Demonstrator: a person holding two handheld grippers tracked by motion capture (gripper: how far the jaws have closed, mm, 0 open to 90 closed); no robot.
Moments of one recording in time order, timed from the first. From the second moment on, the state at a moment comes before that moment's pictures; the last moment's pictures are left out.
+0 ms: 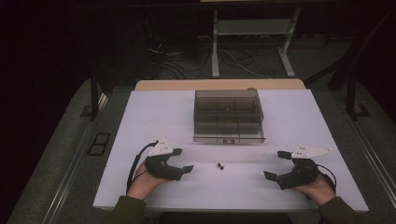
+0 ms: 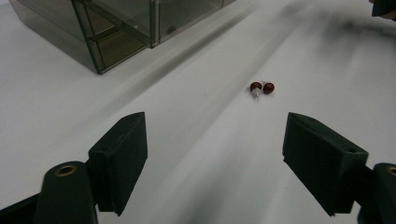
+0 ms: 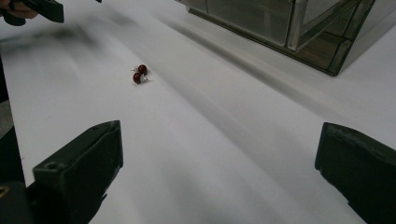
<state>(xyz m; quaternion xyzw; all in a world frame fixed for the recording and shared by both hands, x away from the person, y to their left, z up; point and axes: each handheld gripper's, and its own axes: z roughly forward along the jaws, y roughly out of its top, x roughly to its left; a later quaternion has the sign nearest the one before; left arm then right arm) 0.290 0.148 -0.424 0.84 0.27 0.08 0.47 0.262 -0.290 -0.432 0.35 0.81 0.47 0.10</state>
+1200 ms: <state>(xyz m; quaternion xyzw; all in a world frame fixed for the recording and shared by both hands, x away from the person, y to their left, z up) 0.290 0.111 -0.425 0.85 0.24 0.07 0.46 0.261 -0.291 -0.432 0.35 0.80 0.47 0.10</state>
